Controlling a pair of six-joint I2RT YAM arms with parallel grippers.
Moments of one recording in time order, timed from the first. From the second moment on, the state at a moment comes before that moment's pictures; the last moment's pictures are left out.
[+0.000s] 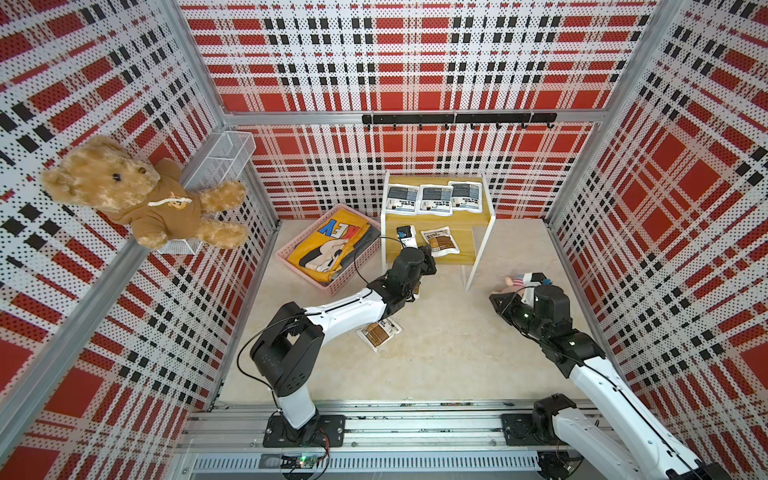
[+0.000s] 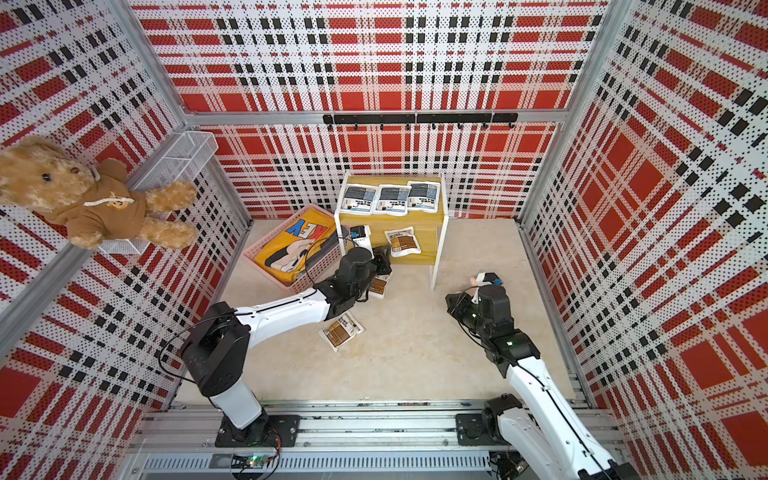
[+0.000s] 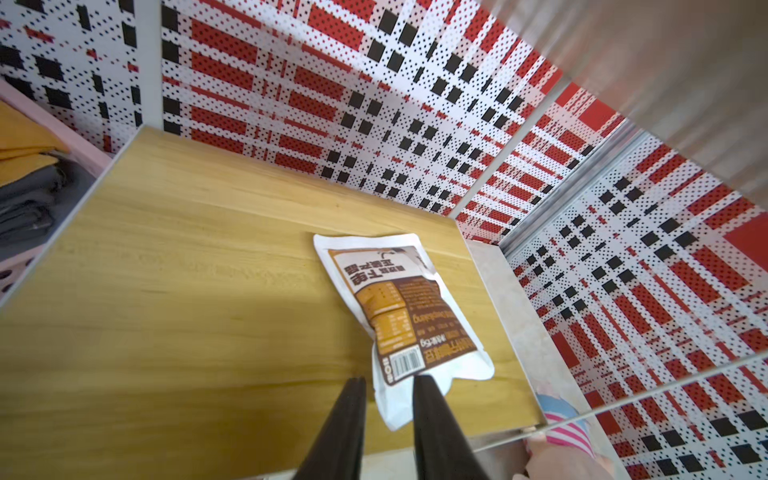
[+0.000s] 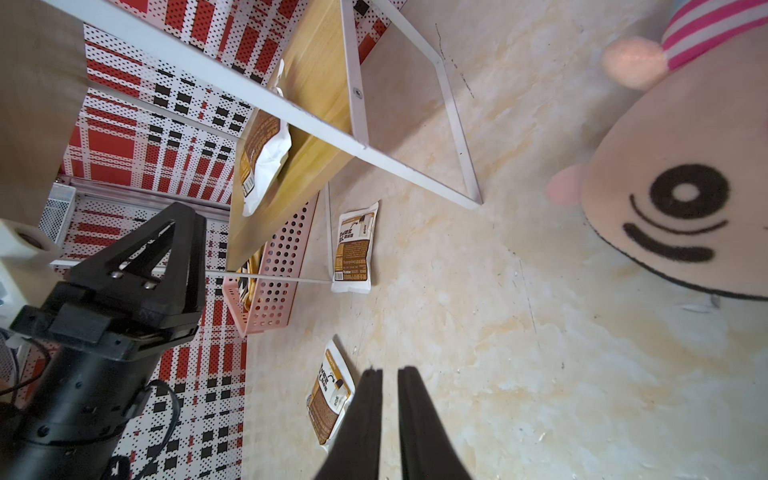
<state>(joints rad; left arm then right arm) -0.75 1.74 1.16 0.32 -0.37 -0.60 0.25 0.81 0.59 -0.30 -0.20 0.89</state>
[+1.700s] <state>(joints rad) -0.71 1.92 1.31 0.43 -0.07 -0.77 0.24 0.78 0.57 -0.28 -0.23 0.88</state>
